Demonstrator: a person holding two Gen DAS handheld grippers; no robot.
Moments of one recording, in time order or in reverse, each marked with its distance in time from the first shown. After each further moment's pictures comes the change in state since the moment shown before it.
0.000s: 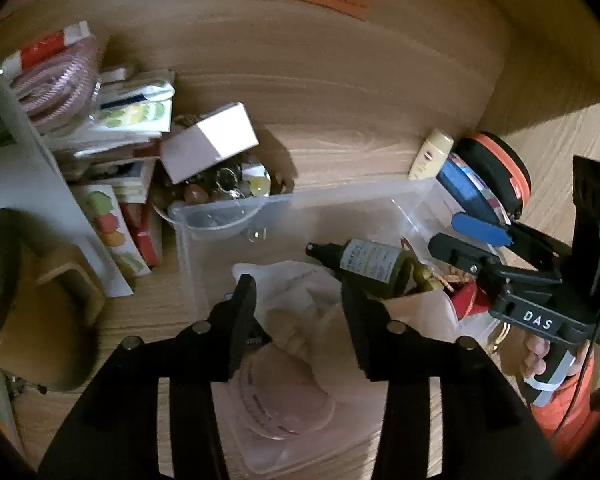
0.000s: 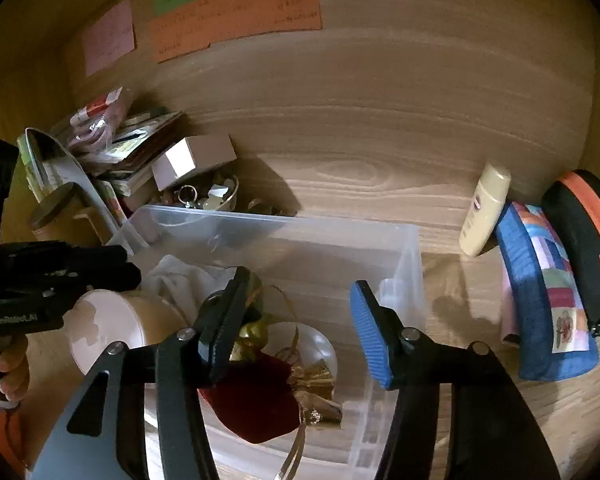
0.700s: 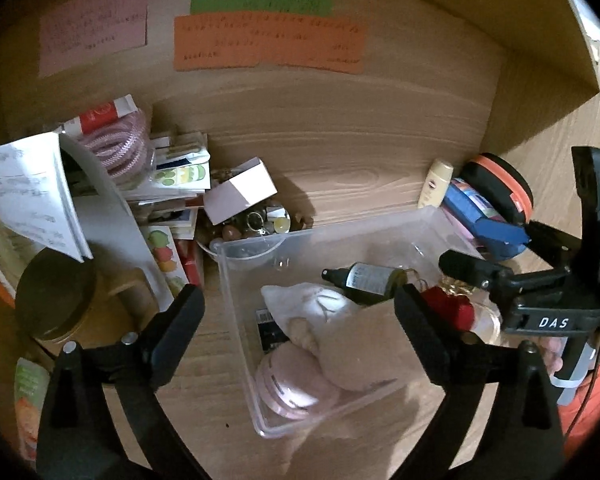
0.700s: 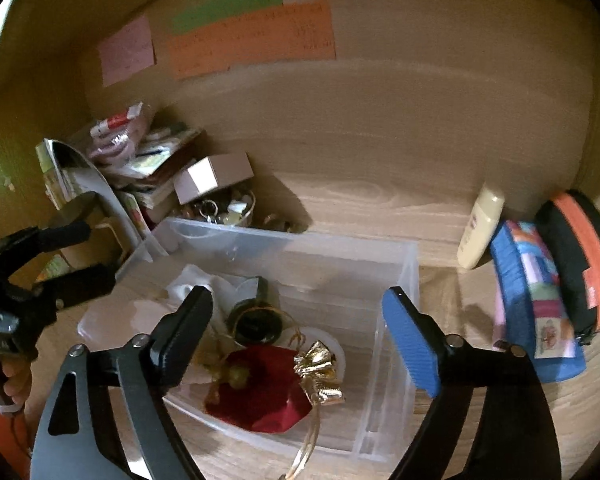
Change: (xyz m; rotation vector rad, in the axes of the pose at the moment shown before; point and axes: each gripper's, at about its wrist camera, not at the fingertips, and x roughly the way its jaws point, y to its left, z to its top) left arm -0.053 -0.020 -0.005 0.054 -0.138 0.133; right arm -0.033 0.010 0.009 -0.016 -0.037 -0.006
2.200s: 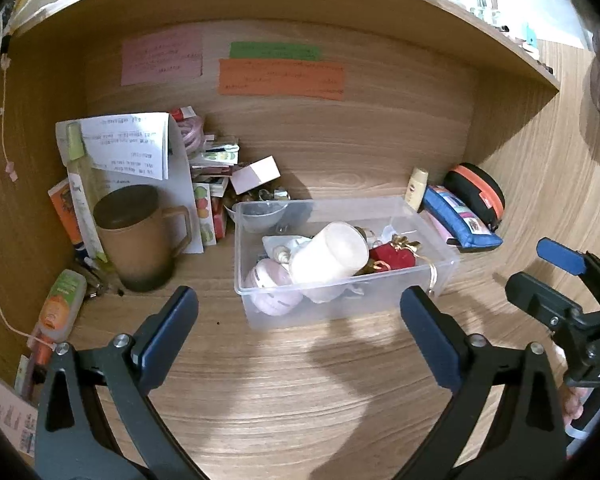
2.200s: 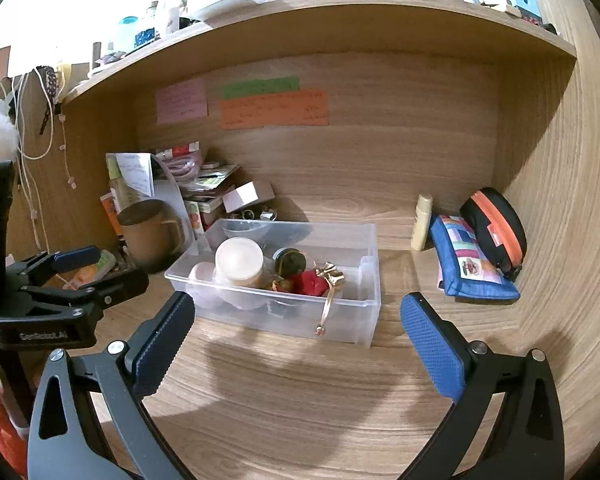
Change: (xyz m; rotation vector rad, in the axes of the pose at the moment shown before) left arm -0.105 -0.056 -0.077 -0.073 -0.130 0.125; right arm -0.144 0.040 -0.084 0.003 -0.181 -0.046
